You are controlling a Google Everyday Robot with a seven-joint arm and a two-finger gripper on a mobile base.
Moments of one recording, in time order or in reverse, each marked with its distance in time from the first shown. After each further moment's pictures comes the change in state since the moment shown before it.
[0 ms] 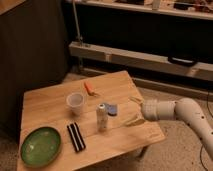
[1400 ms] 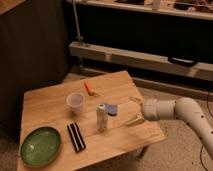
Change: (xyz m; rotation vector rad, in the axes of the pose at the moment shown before) arm 0.002 0.008 -0.003 -0.022 -0.075 -0.062
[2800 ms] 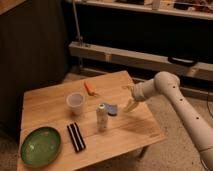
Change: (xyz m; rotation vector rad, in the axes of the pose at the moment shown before) arm -0.043 0.077 0.091 0.134 -0.287 -0.217
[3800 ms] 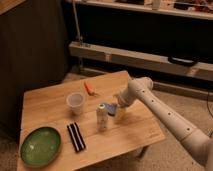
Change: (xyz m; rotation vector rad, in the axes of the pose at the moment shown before) arm -0.009 -0.017 0.087 0.105 -0.163 -0.027
